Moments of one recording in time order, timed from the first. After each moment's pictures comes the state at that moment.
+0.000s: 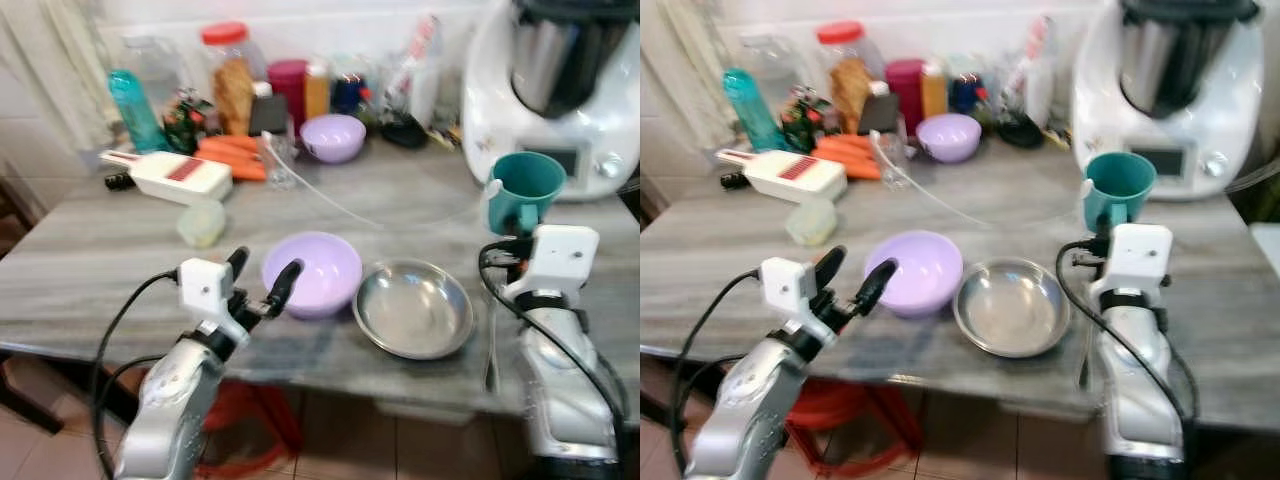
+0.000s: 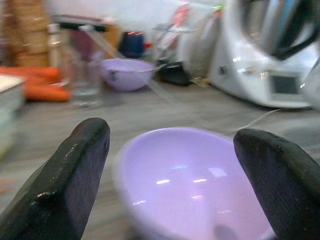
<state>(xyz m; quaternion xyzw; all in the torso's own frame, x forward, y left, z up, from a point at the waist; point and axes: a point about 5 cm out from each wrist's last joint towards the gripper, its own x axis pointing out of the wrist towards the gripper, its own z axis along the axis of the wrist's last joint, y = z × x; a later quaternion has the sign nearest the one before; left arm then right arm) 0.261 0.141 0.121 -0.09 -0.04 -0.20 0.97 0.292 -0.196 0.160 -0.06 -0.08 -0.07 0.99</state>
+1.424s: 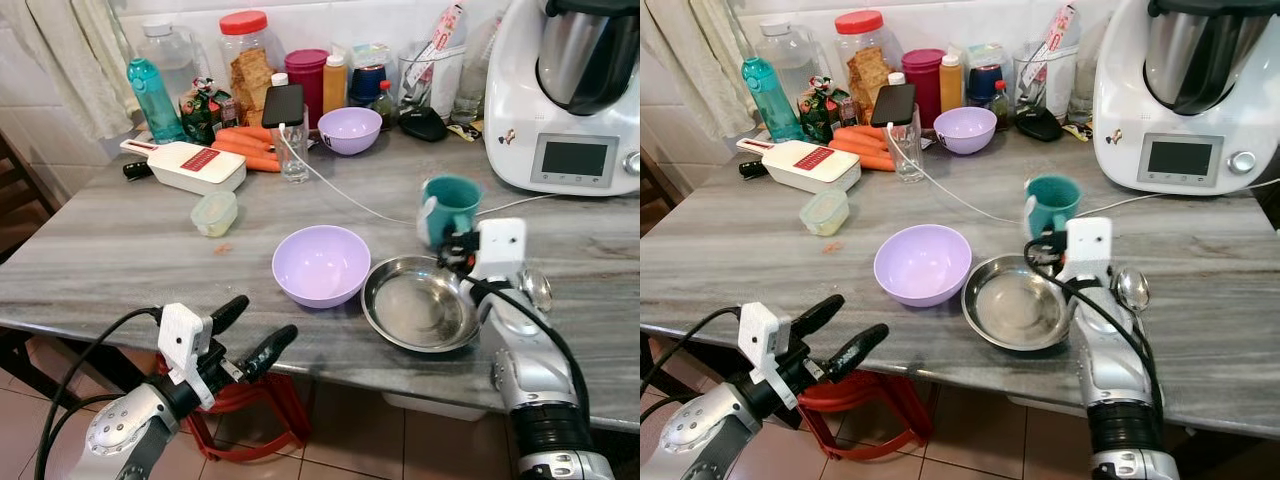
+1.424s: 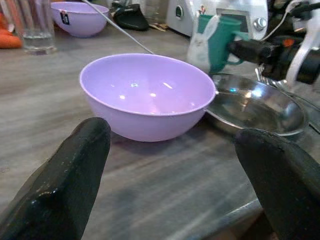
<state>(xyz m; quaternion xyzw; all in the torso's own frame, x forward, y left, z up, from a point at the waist) 0.215 0.158 0.105 -0.08 0.04 -0.34 0.94 0.332 -0.187 0.123 -0.03 0.02 0.03 1.00</state>
